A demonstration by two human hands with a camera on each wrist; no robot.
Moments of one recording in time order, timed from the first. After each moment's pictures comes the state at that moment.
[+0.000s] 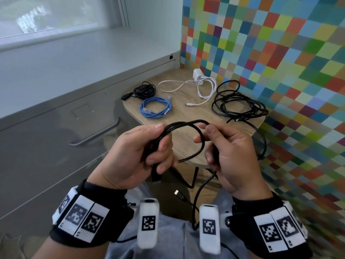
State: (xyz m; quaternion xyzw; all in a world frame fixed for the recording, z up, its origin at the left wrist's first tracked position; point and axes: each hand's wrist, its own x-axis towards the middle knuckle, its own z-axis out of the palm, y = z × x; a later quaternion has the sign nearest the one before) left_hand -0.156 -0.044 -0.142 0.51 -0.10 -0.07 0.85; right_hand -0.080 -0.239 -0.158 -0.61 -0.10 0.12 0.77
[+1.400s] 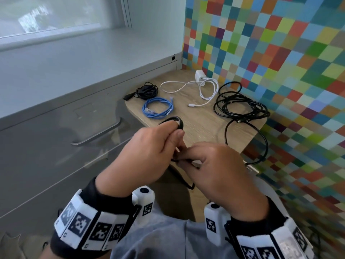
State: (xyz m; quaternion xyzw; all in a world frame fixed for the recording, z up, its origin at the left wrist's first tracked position) left_hand -0.154 -0.055 -0.133 0.93 -0.04 0.15 0.34; right_hand -0.106 -0.234 -0.145 -0.86 -0.39 -0.03 0.33
